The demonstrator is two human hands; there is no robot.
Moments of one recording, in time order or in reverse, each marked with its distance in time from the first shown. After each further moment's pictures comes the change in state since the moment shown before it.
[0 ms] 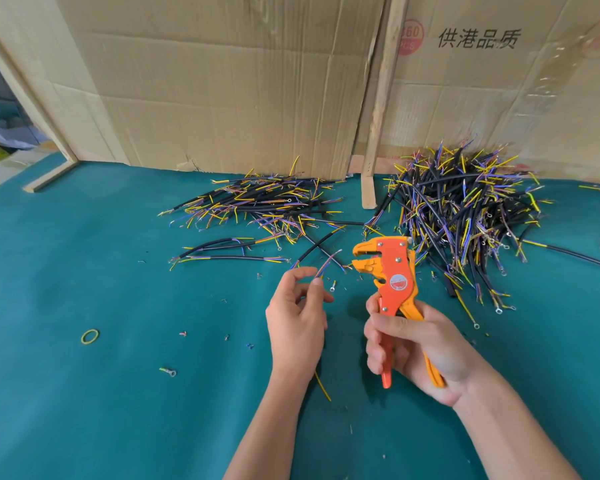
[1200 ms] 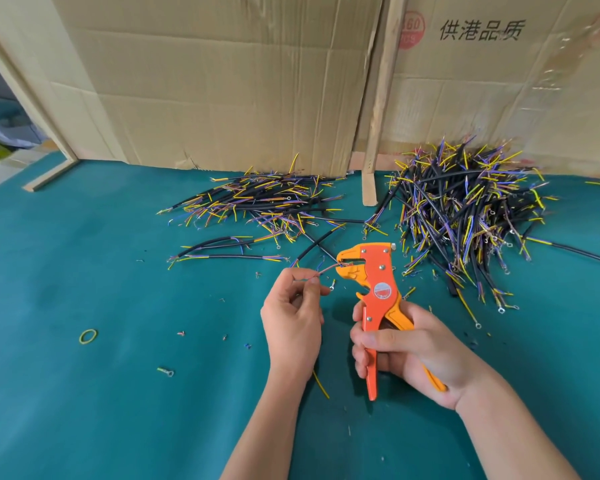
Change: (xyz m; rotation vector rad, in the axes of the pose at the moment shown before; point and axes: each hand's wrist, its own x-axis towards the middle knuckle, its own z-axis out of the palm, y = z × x) left_hand 0.002 -0.002 0.001 -0.018 0.032 0.033; right_hand 0.003 0.004 -0.003 -0.092 -0.084 0.008
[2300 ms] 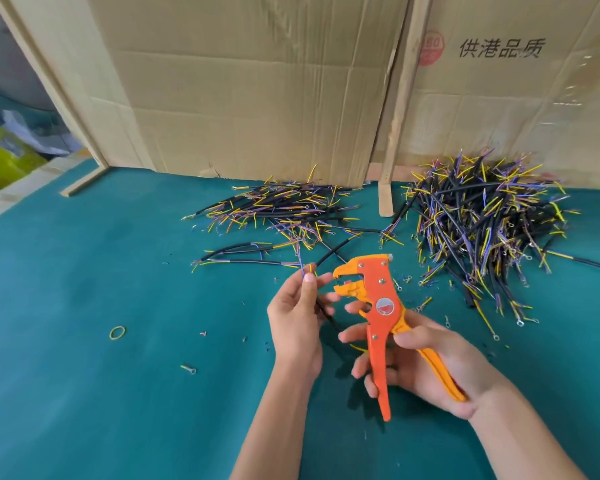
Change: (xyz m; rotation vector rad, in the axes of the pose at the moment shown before) left_hand 0.009 0.015 -0.008 -0.498 0.029 -0.313; right_hand 0.000 -0.001 0.002 0.101 -0.242 0.039
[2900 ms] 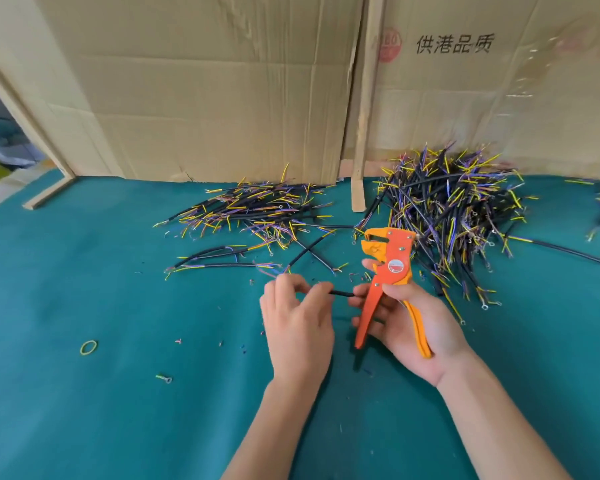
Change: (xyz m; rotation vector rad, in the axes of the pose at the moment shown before) left_hand -0.011 -0.025 0.002 1.265 0.005 1.014; right_hand 0.006 -0.006 -0.015 0.164 0.403 -0.280
